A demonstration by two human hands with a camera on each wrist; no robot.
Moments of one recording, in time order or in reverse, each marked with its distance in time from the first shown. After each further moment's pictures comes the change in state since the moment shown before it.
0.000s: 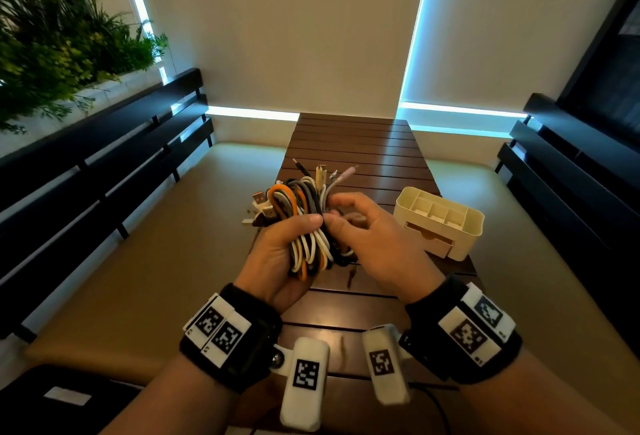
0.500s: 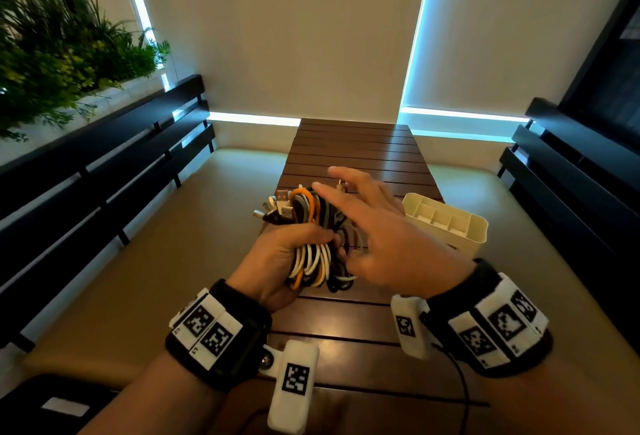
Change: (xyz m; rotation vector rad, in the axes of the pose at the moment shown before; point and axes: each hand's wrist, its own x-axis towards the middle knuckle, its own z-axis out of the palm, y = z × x) left_hand 0.011 0.011 -0.002 0.109 0.082 -0.076; right_hand 0.013 -0.011 -0.026 -0.775 -0.173 -0.397
